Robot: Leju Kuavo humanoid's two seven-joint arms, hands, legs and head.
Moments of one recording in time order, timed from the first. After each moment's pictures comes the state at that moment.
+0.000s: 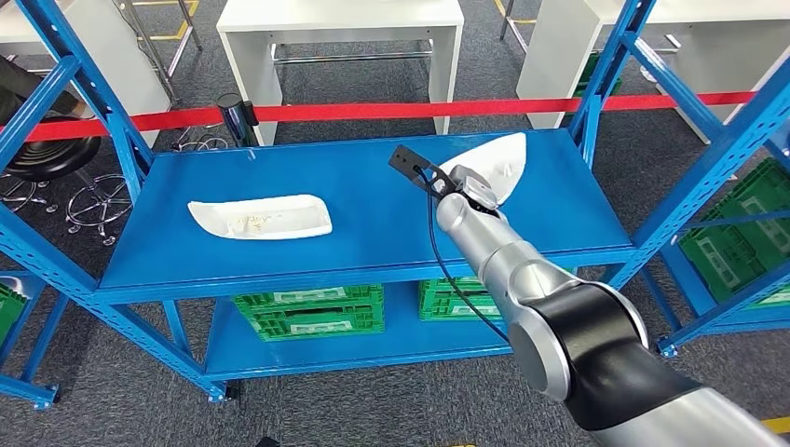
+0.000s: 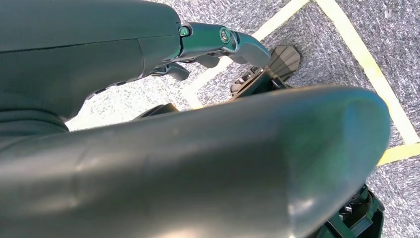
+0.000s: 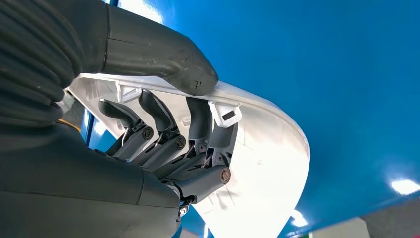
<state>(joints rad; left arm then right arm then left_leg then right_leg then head) -0.19 -0.09 -0.01 -0.19 -0.32 -0.37 -0.07 -0.97 0.07 0.27 -0.27 1.01 -0.07 0.25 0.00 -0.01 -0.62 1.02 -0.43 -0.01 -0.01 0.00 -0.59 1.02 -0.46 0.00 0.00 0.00</state>
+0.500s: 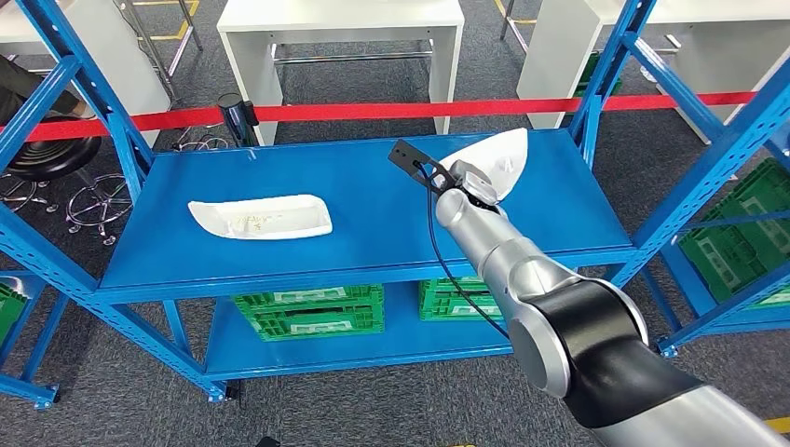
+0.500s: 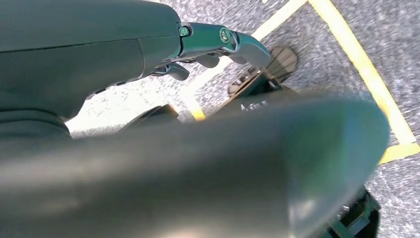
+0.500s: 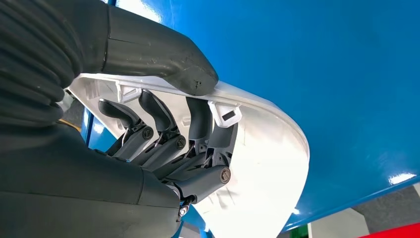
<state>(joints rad) -0.19 -0.09 -0.01 -0.20 -0.33 -0.37 -0.09 -0.98 0.07 0.27 -0.27 1.01 -0.08 0.25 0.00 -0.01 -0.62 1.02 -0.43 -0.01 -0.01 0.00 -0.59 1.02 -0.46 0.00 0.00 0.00</state>
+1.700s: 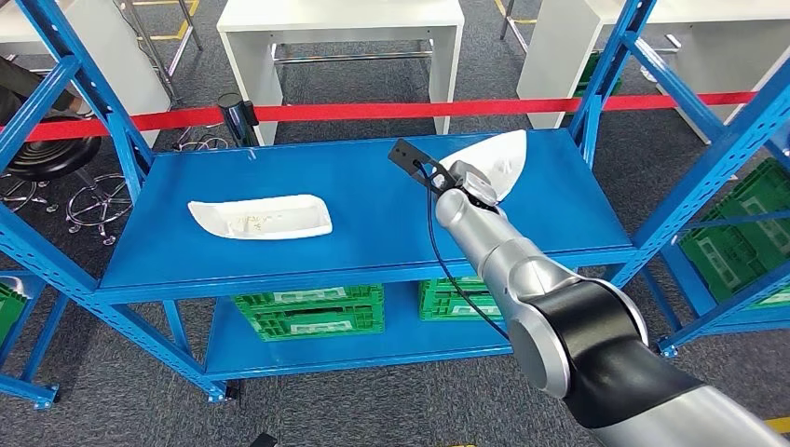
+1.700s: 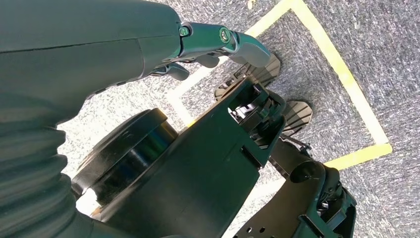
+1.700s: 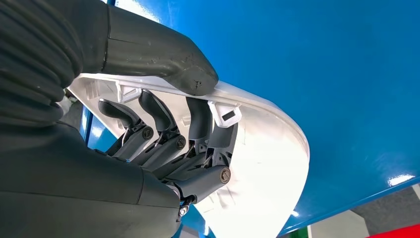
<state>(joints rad) -0.19 -0.09 0.01 -0.20 -0.34 -0.37 -0.14 -0.98 0.07 0.27 -0.27 1.00 -0.09 0.25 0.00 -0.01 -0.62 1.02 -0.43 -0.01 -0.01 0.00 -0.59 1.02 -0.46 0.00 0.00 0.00</state>
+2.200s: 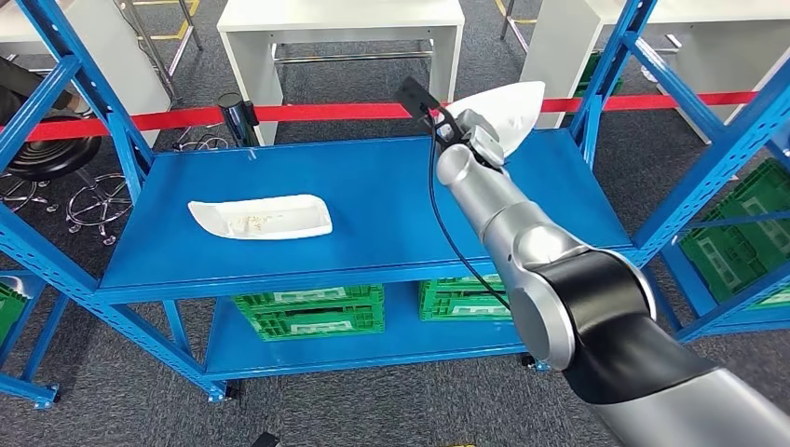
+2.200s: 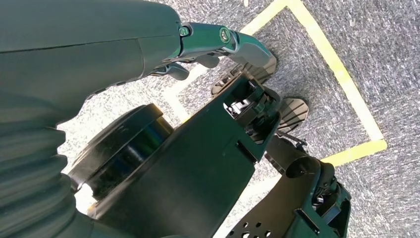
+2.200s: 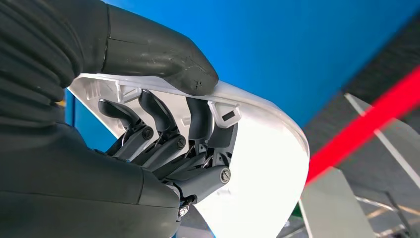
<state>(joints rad) -0.19 -0.10 0.01 -0.20 -0.34 -0.37 -0.15 -1.12 0.07 0.23 -0.27 0.98 -0.18 0.26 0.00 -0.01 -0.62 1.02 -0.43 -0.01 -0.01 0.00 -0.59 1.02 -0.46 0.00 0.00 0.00</state>
